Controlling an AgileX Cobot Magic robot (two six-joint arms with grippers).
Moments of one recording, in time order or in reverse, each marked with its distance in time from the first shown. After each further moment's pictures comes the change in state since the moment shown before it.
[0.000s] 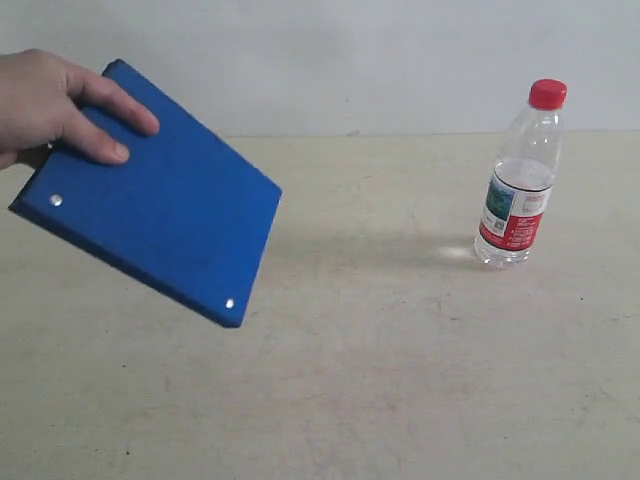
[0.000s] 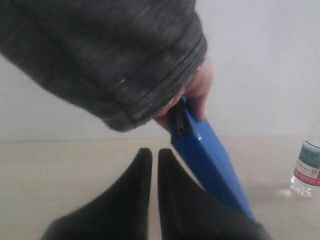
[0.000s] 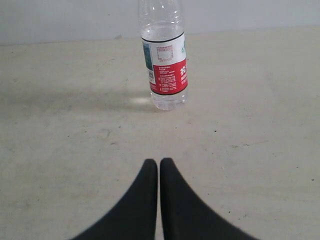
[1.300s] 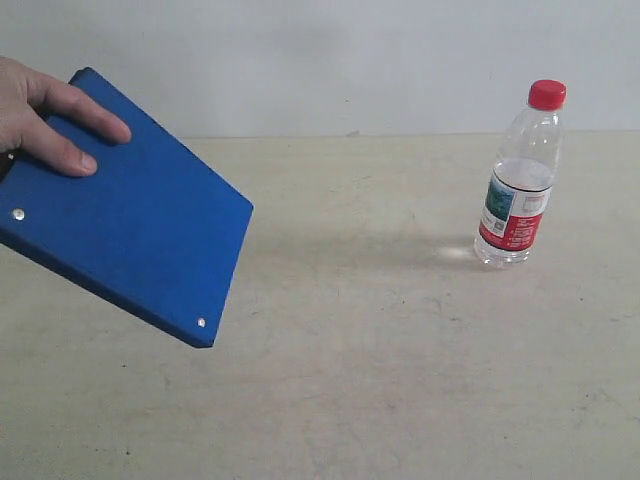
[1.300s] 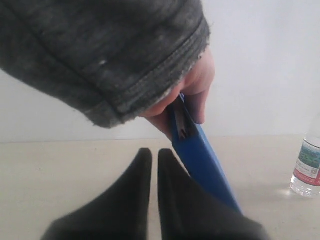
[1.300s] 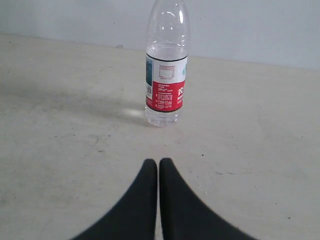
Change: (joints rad) left arm 0.000 0.000 0.000 0.000 0.000 0.000; right arm 0.000 0.000 0.000 0.019 -0.051 -0.198
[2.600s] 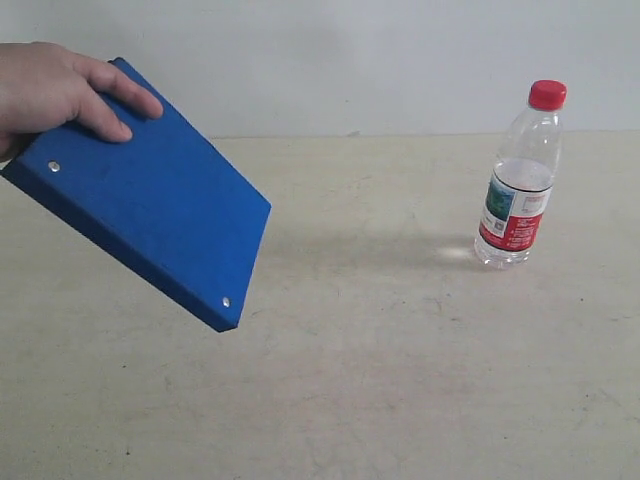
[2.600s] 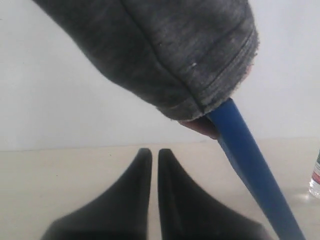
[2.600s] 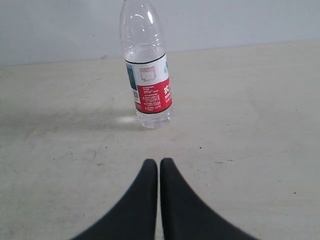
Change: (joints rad) left arm -0.042 0.000 0.000 0.043 -0.078 0.000; right arm -0.002 0.000 0.000 -0.192 -0.005 0.375
